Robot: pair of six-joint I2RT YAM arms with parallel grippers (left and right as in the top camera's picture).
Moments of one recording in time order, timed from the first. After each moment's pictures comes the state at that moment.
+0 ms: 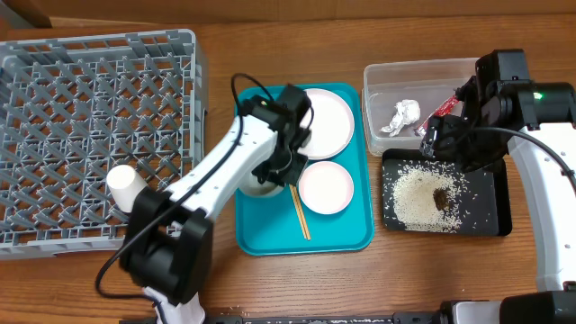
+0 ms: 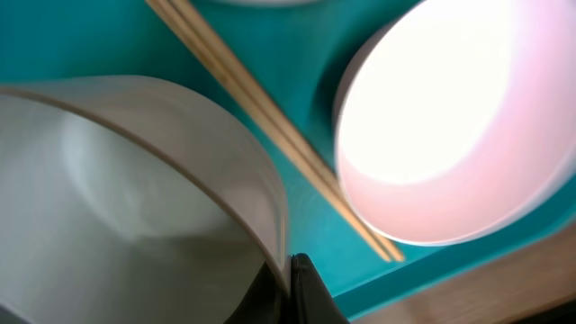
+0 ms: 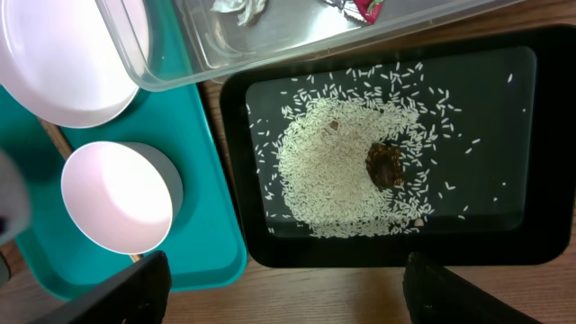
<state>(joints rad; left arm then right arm) -0.50 1.87 1.53 -1.18 0.12 -0.11 0.01 1.54 1.55 -1.40 -0.13 0.22</state>
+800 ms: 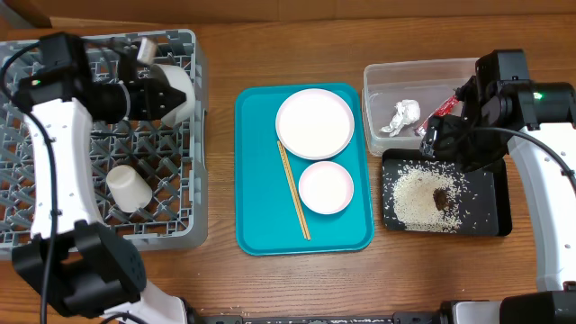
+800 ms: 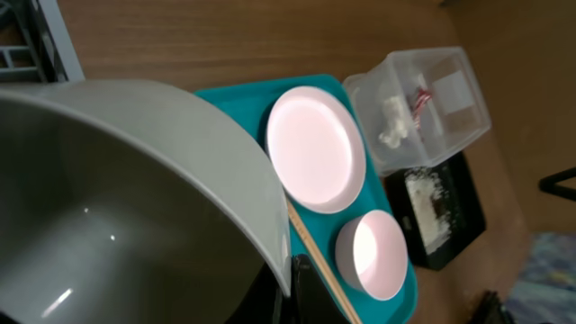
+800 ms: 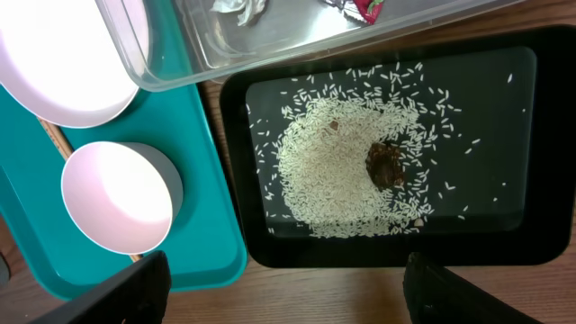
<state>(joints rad) 0.33 1.80 1.70 -1.15 0.90 0.34 0.01 1.54 1.55 -1.40 -0.13 0.22</state>
